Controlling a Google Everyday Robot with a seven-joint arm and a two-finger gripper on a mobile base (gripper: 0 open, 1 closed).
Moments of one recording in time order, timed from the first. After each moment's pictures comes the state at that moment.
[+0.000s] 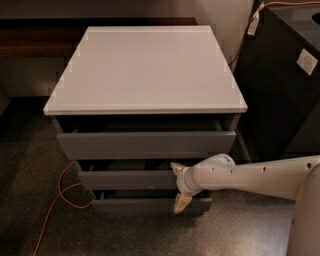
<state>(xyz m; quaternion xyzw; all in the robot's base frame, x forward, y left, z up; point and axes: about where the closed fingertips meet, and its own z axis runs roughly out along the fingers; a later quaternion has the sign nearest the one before) 0.558 -0.079 0.476 -0.71 0.66 0.01 0.26</state>
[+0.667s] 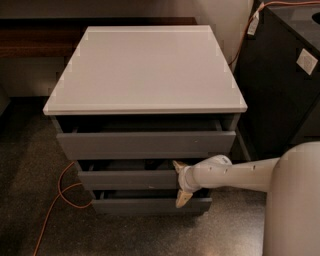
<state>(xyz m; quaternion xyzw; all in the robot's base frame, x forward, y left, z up) 0.598 -0.090 0.434 -0.71 0.65 -0.01 0.27</state>
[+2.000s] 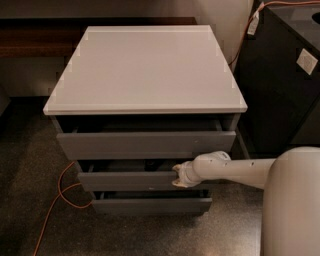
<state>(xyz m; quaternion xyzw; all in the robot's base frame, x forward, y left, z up) 0.627 -0.096 0.412 -0.69 0.67 0.02 0.27</state>
